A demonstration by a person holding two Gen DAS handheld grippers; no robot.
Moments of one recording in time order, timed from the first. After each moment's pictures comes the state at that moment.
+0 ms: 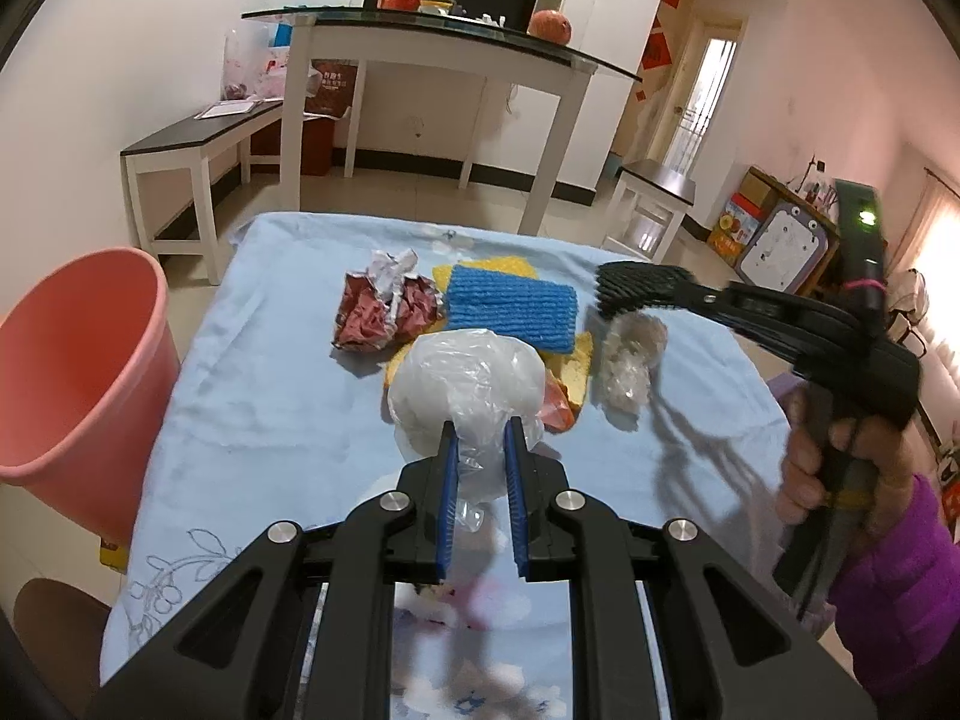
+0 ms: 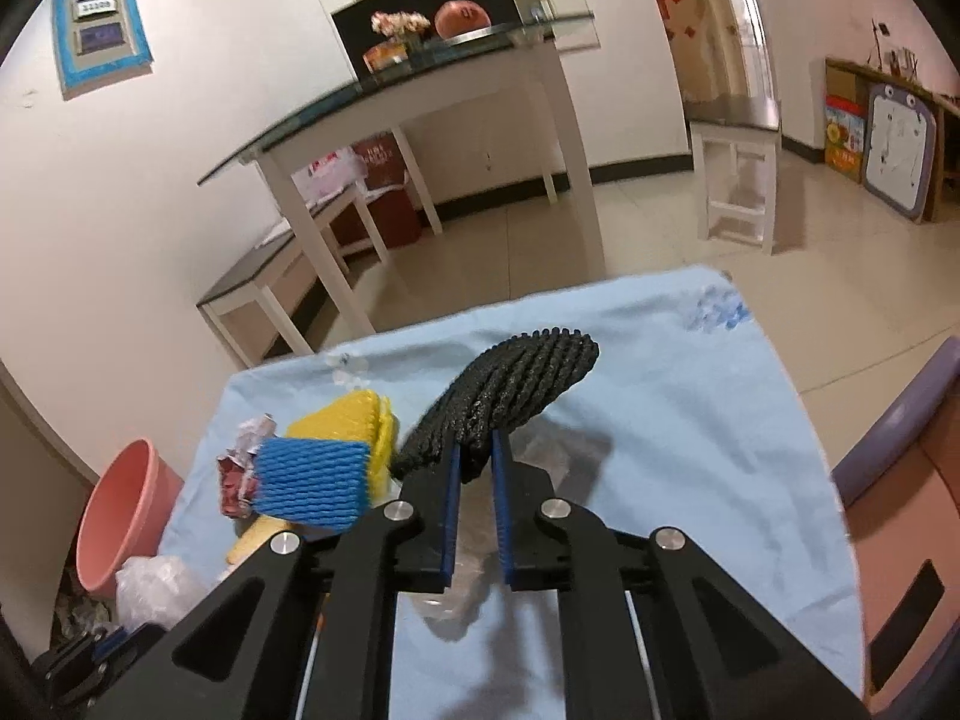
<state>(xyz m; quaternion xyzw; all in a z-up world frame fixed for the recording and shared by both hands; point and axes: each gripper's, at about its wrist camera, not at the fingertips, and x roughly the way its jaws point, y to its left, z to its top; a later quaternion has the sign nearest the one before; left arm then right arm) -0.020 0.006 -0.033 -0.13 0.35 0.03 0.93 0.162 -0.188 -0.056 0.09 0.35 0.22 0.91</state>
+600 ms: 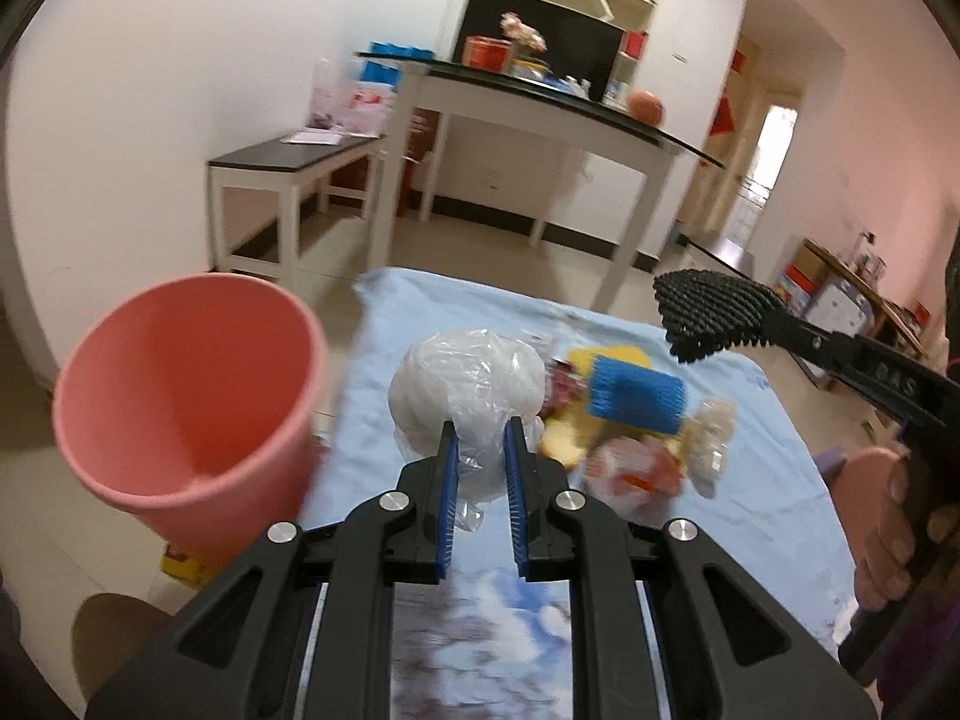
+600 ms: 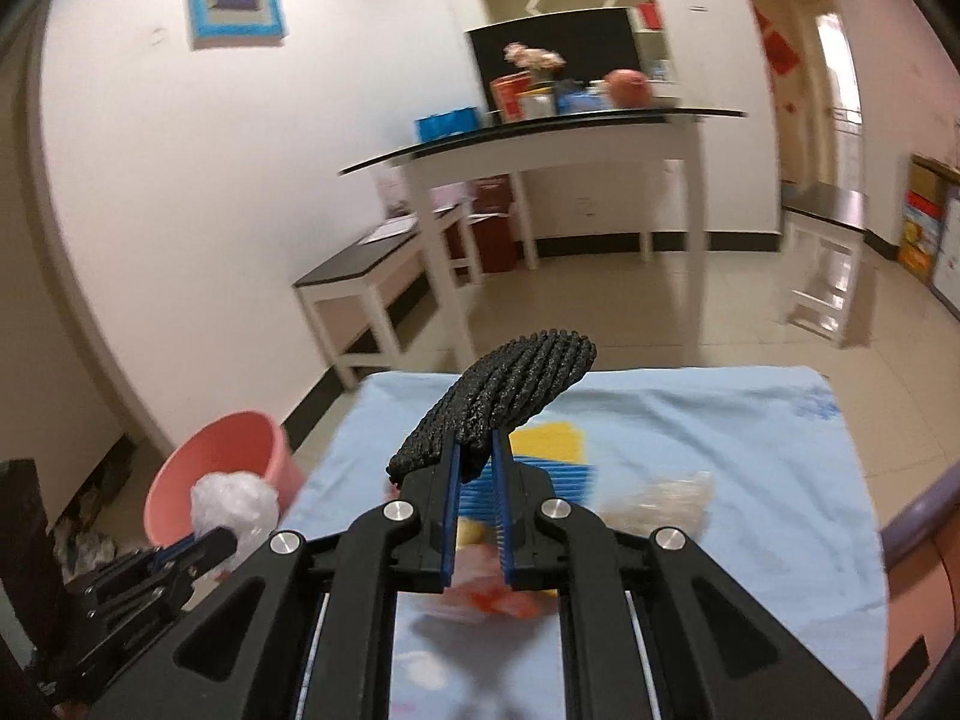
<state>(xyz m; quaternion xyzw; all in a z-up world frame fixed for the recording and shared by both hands) -0.058 0.084 -0.008 -0.16 0.29 0.12 0.94 0.088 -0.100 0.010 0.03 0.29 0.32 0.90</state>
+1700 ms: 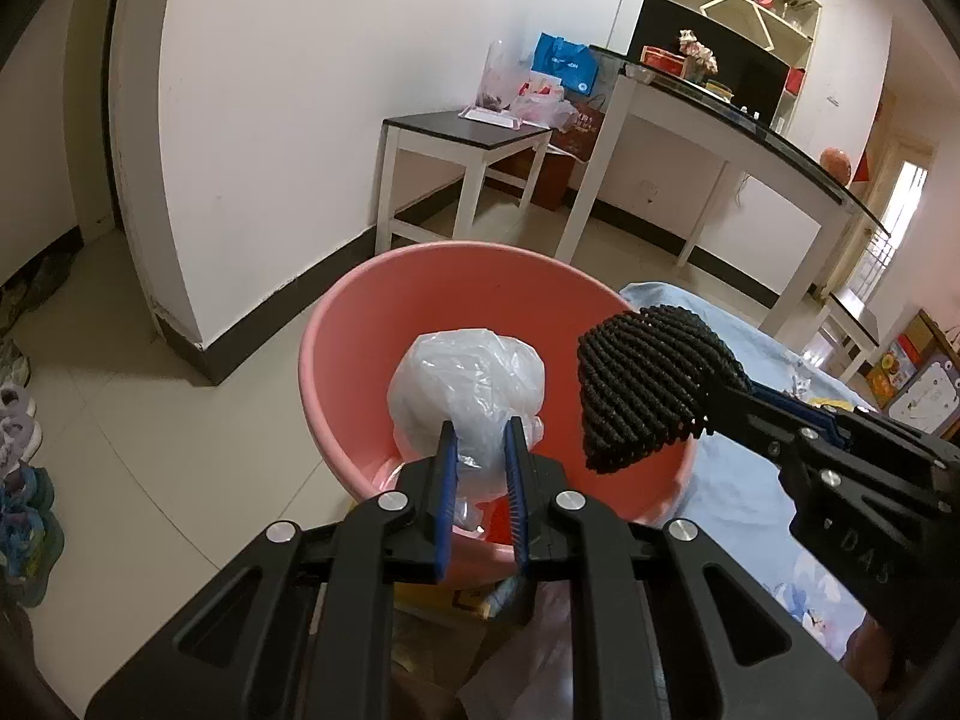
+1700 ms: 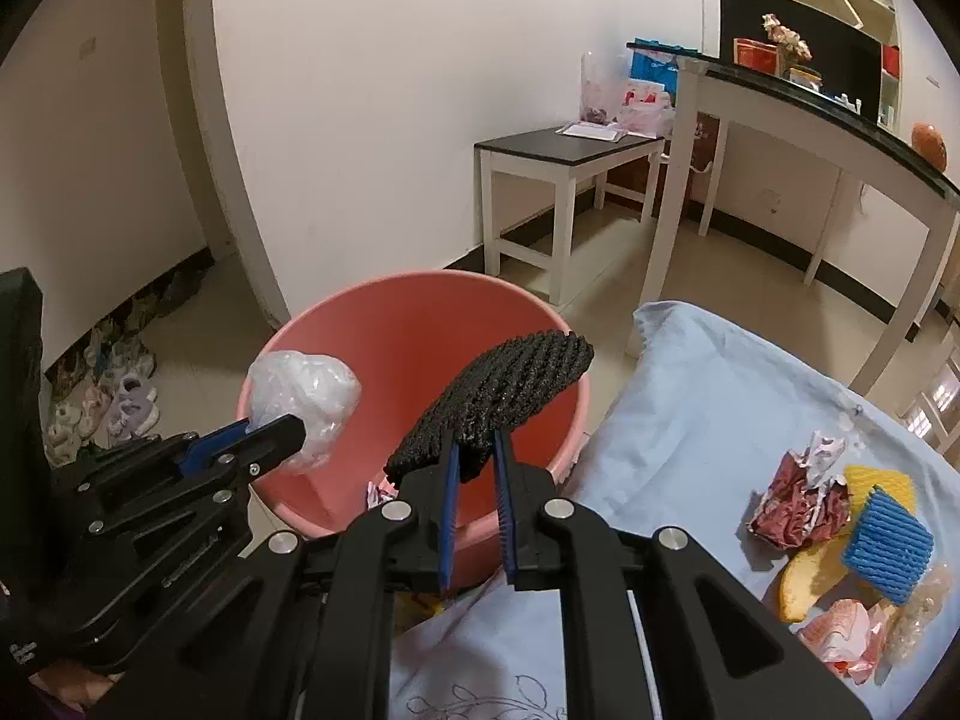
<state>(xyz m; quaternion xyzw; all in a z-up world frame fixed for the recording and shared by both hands) -0.118 0.233 -0.044 -0.21 0.31 0.26 0.89 0.005 0.153 -0.042 -0.15 0.33 0.46 0.81</state>
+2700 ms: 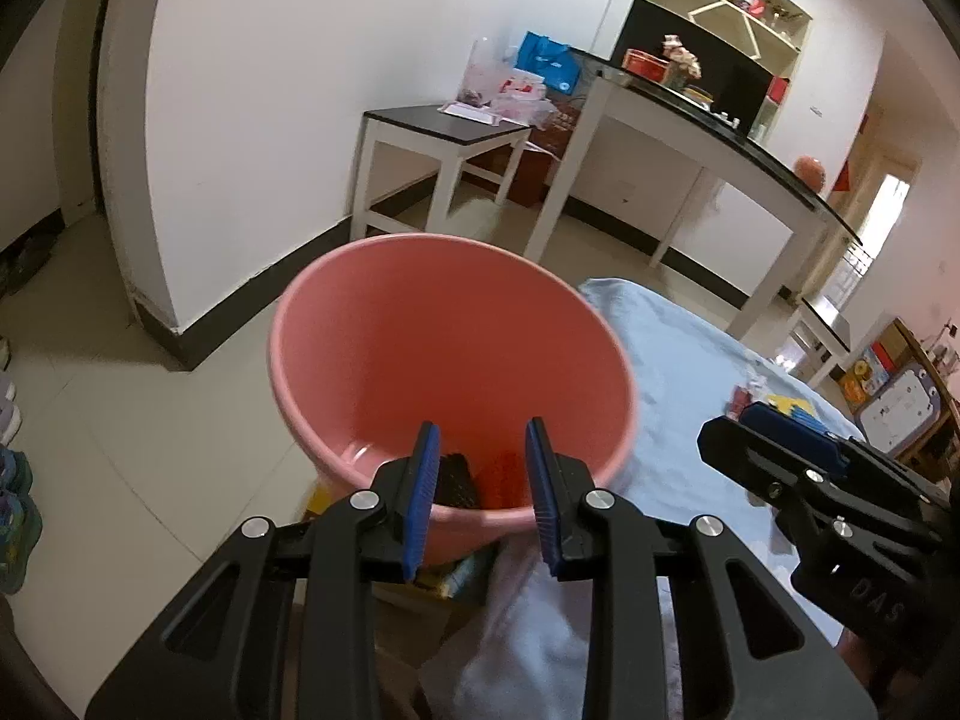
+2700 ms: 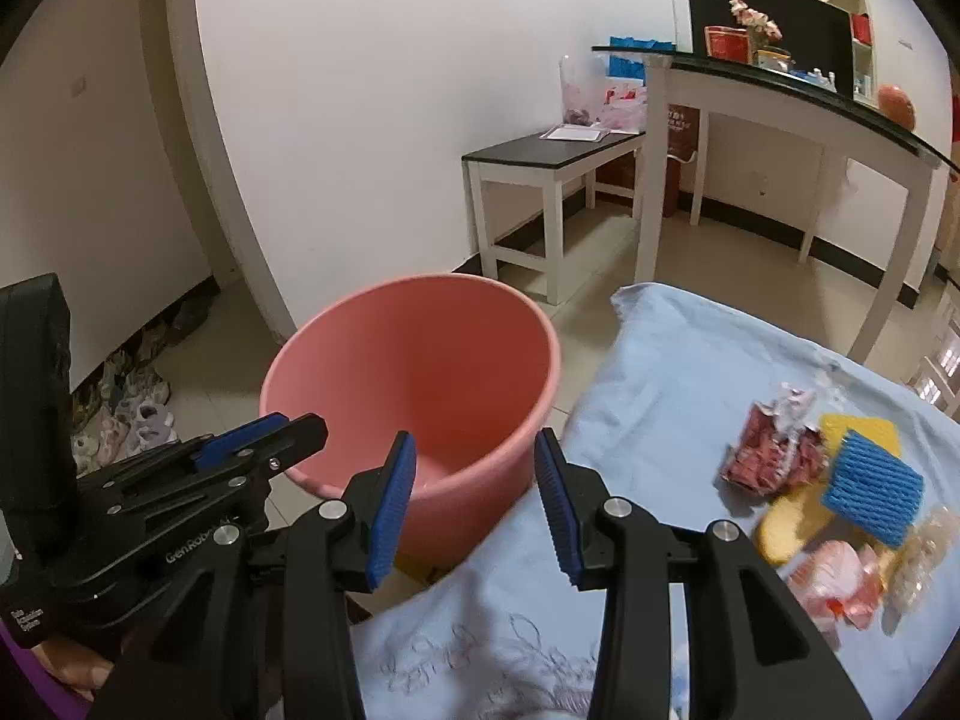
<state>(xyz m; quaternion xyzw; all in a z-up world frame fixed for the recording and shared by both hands) -0.124 0.213 -0.030 -0.23 0.30 0.23 0.89 0.000 0.101 -0.029 -0.11 0.34 0.45 0.82</state>
